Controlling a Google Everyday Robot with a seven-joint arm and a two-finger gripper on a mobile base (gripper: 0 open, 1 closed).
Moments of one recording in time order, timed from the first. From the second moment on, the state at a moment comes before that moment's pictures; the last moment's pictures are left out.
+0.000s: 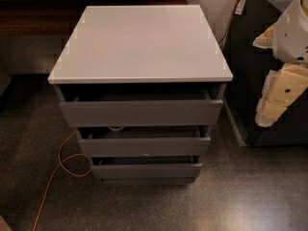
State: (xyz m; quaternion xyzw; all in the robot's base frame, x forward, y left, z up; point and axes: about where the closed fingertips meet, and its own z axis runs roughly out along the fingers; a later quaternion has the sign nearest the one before) arm 0.440 -0.214 0.980 -0.60 0.78 -0.04 0.17
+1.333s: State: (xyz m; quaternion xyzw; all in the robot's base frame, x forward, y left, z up) arm 0.451 -0.191 0.881 -0.64 0.74 0.00 0.19
